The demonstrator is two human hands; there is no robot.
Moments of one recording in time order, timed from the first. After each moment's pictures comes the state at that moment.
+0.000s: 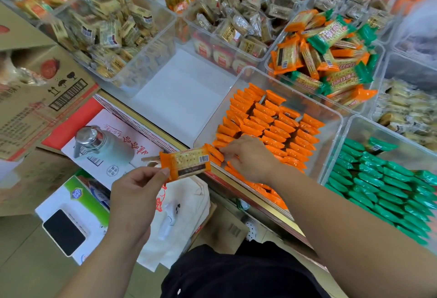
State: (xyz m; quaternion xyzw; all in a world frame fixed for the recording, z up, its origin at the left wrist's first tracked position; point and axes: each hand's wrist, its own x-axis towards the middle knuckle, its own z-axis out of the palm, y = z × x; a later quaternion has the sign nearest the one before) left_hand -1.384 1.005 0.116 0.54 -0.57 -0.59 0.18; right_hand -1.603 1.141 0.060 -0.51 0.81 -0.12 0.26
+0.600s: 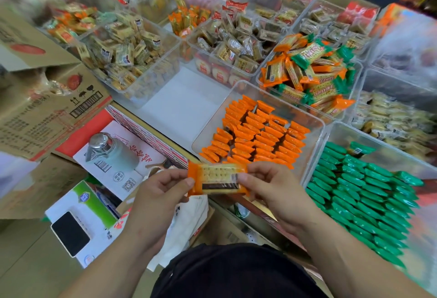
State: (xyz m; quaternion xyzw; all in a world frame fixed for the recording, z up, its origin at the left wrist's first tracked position) left_hand -1.374 1.060 0.164 0.43 -0.58 -0.68 0.13; right_hand -1.522 1.224 0.179 -0.13 0.68 -0.59 0.42
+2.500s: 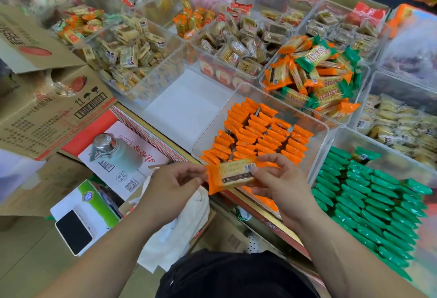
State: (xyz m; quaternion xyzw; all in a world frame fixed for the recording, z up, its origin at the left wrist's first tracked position) left_hand -1.402 1.044 0.162 0.34 -0.75 -0.57 0.03; right_hand -1.545 1.224 0.162 0.01 0.69 -0.62 0.38
